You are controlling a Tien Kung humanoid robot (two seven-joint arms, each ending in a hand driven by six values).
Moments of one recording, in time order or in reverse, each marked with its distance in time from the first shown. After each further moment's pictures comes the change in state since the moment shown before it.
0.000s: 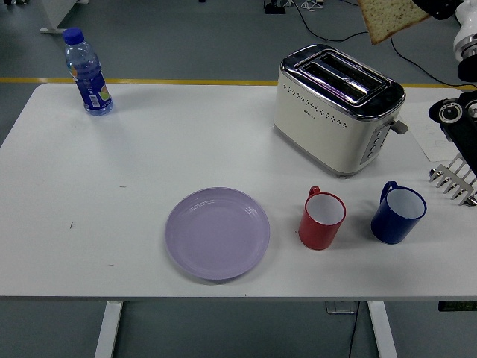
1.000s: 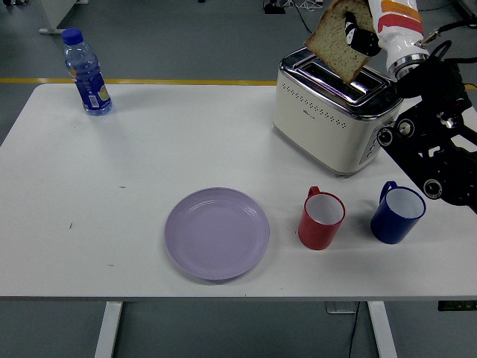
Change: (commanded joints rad) left arm -0.011 0.003 0.002 0.000 -0.005 0.002 0.001; right arm 0.094 0.075 -0.250 -0.228 -0.251 0.057 0.010
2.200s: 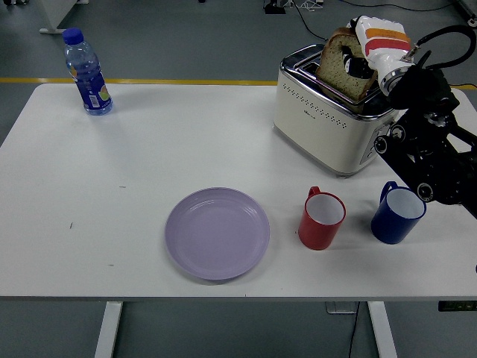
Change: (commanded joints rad) left arm 0.002 0.001 -0.008 0.000 0.014 -0.002 0.003; right arm 0.022 0.029 -0.044 -0.120 -0.050 0.173 -0.025
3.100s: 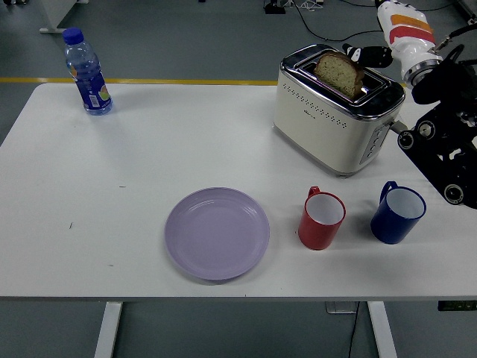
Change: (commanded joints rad) left arm 0.006 -0.001 0.000 0.000 -0.003 0.005 -0.002; right arm -0.092 -0.123 0.093 0.219 0.107 -0.115 -0.008
